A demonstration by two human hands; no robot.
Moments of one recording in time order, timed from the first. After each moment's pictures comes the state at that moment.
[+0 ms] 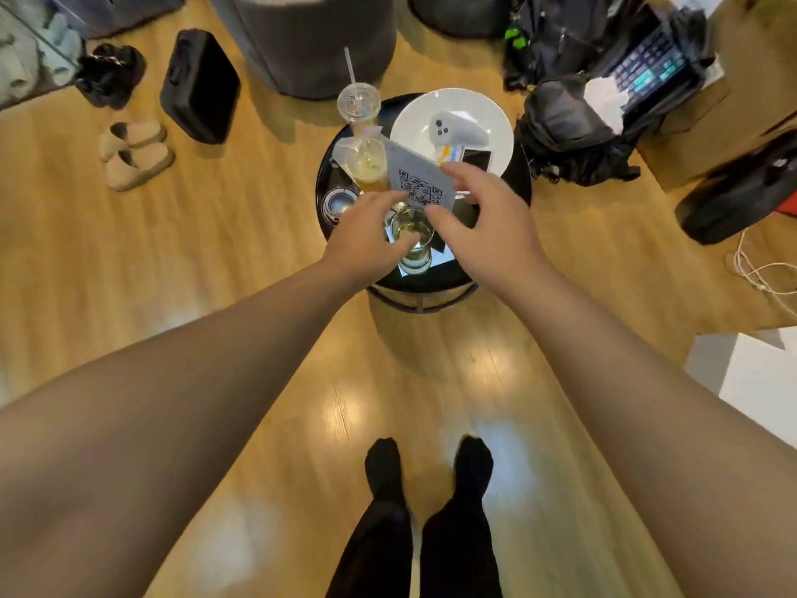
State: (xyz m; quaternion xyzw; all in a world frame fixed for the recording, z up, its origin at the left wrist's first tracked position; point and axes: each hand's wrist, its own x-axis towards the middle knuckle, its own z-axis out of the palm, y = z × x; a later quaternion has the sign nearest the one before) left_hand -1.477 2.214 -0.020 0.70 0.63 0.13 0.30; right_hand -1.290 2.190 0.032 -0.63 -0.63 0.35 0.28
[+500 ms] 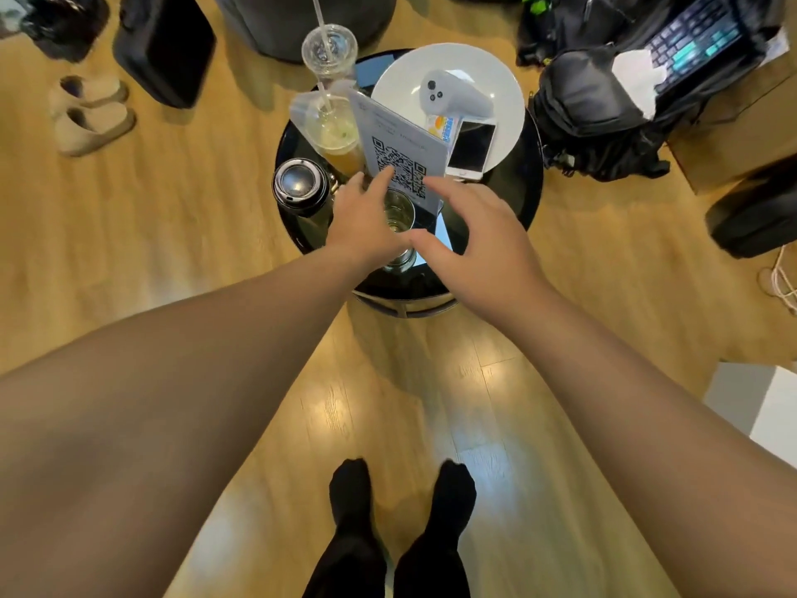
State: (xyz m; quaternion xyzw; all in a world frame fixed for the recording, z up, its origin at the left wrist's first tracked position) left_hand -1.421 2.271 -0.168 0.62 0.72 0.08 0.30; right_hand -1.251 2.213 -0.092 -0.61 -0.67 0.36 0.23
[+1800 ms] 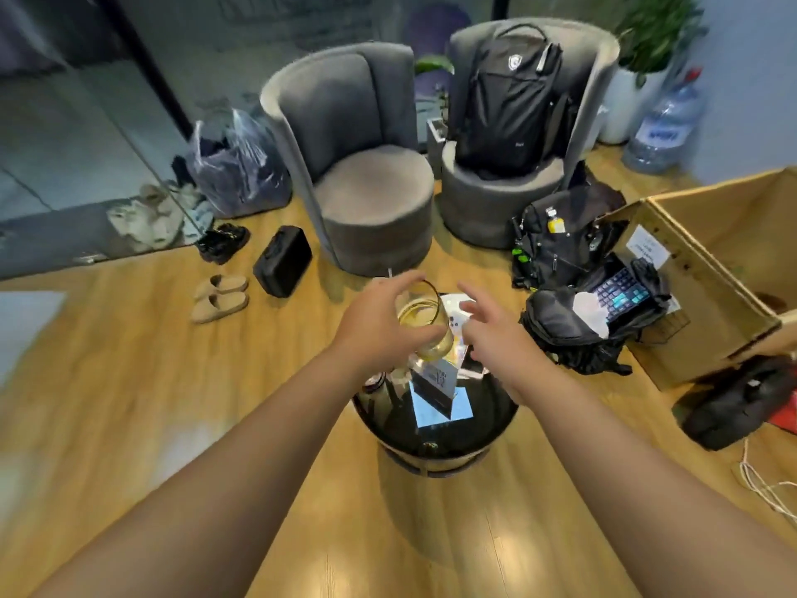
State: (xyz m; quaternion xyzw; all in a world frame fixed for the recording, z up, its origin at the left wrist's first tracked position) left_hand -1.438 2.256 0.168 0.67 0.66 0.24 0.25; right_hand -1.250 2.272 0.135 -0.57 -0.53 0.56 0.29
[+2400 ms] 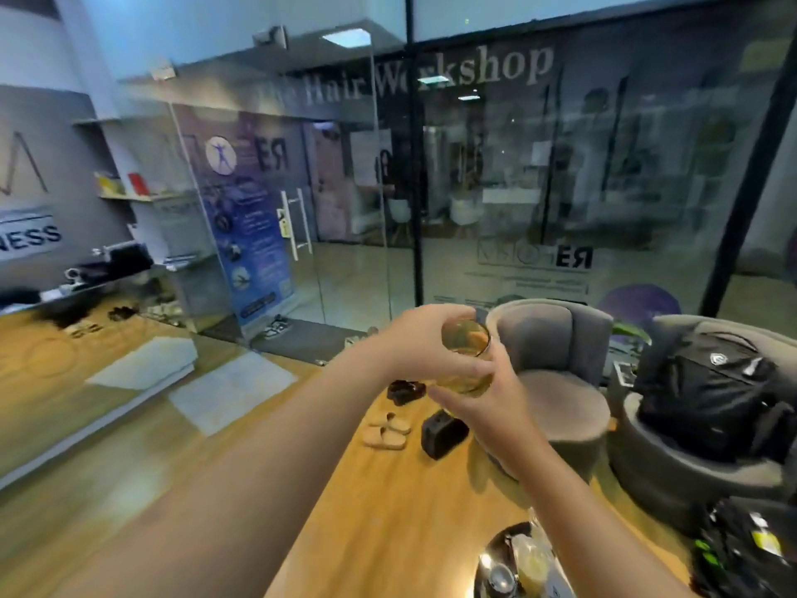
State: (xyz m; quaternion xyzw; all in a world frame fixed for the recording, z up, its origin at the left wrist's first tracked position) left_hand -1.560 2.090 0.601 0.64 0.72 0.24 0.09; right_hand -1.432 2.164 0.489 -0.21 -0.74 0.49 0.42
